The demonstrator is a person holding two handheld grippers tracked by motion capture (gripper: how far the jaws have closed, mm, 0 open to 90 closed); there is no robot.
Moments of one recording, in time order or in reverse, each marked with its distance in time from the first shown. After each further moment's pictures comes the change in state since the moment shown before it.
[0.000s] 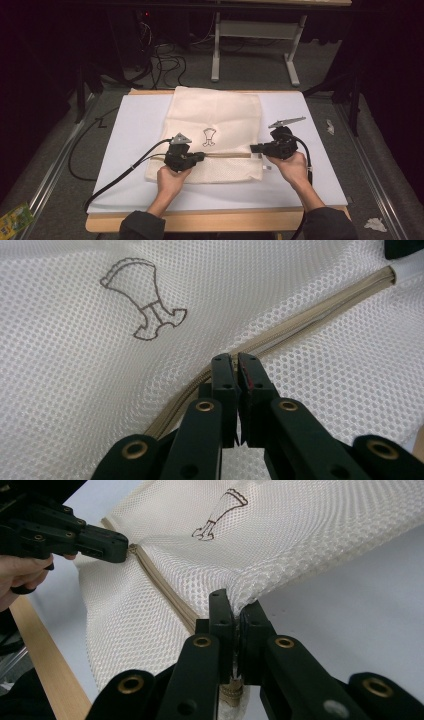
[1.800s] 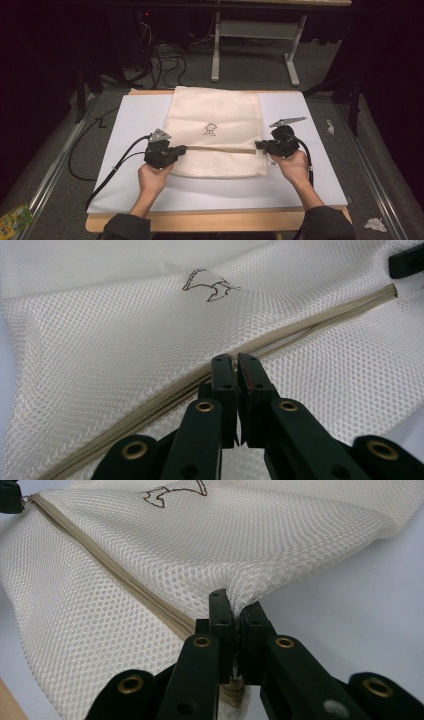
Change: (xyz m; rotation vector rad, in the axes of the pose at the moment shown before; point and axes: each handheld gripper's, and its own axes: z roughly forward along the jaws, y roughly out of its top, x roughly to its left) left arm 0.020 0.001 -0.048 -0.065 0.112 -0.010; right arm -0.008 0.000 0.001 -0.014 -0.149 -0.031
